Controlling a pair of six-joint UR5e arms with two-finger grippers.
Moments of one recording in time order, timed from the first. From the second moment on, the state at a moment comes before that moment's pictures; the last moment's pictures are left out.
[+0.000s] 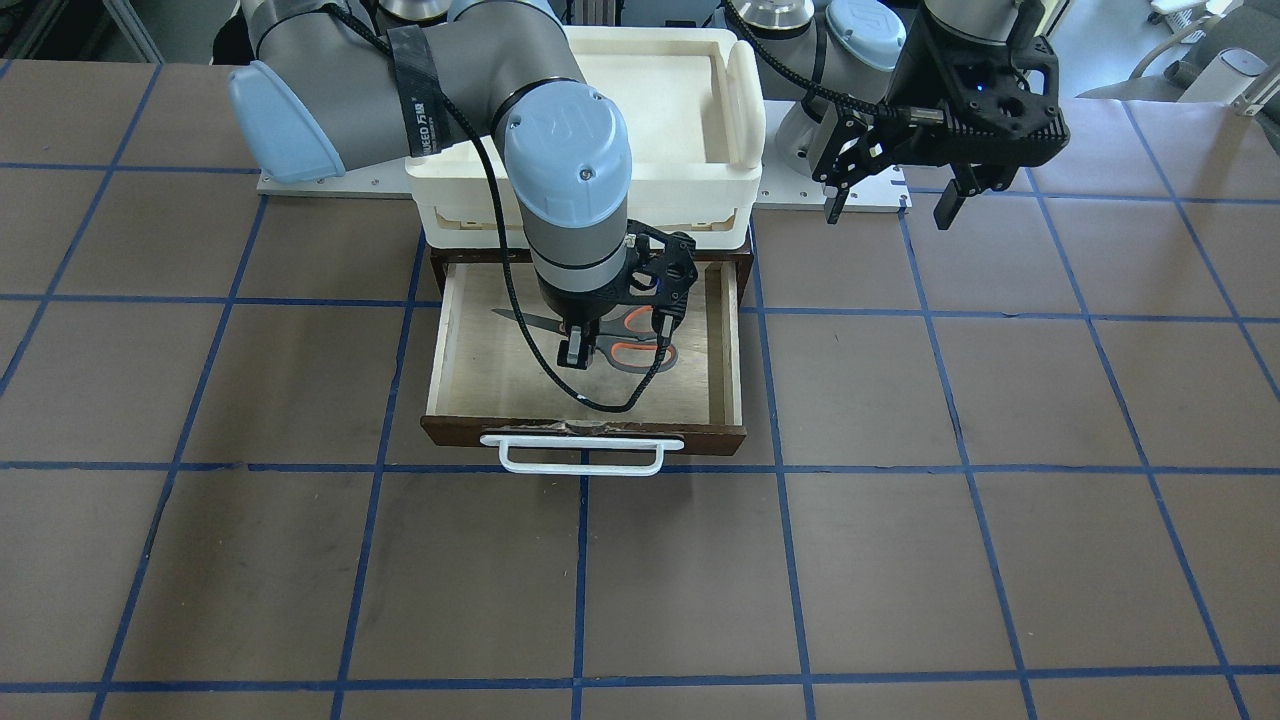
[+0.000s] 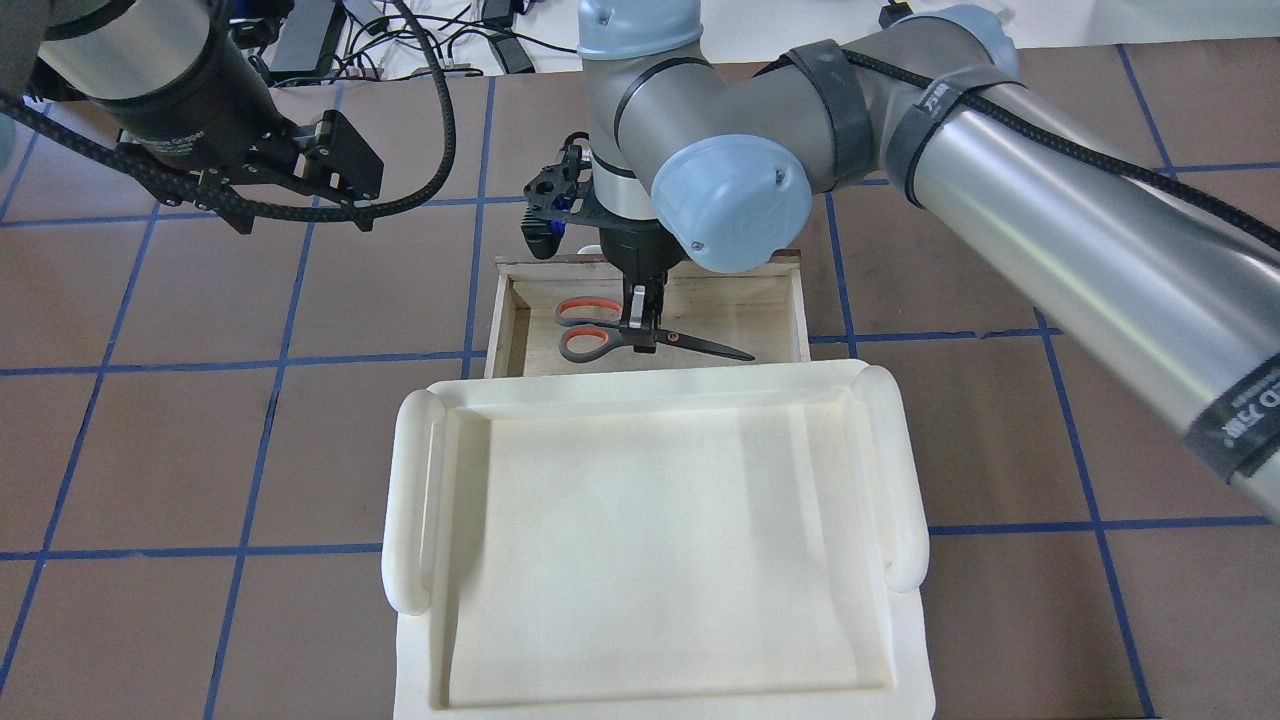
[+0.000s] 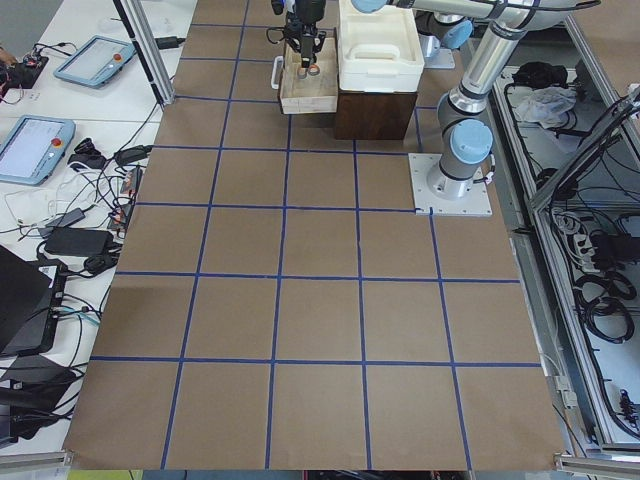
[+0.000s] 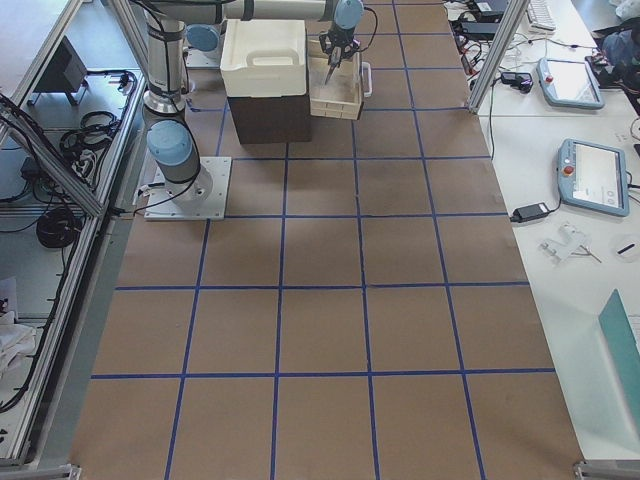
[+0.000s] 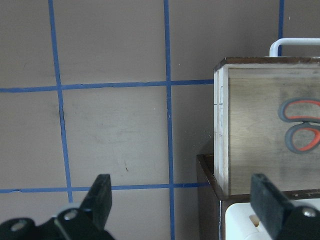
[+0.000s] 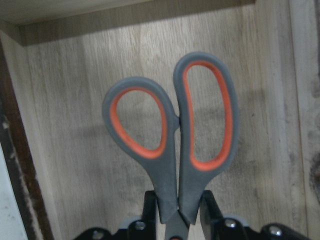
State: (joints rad) left arm -1.57 -1.50 -1.54 -1.59 1.57 0.03; right arm 1.97 -1.22 1.46 -1.66 -1.47 -1.01
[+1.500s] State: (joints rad) left arm -1.56 -1.51 -1.53 -1.59 1.57 0.03; right arm 1.87 -1.30 1.46 -1.81 -1.49 -0.60
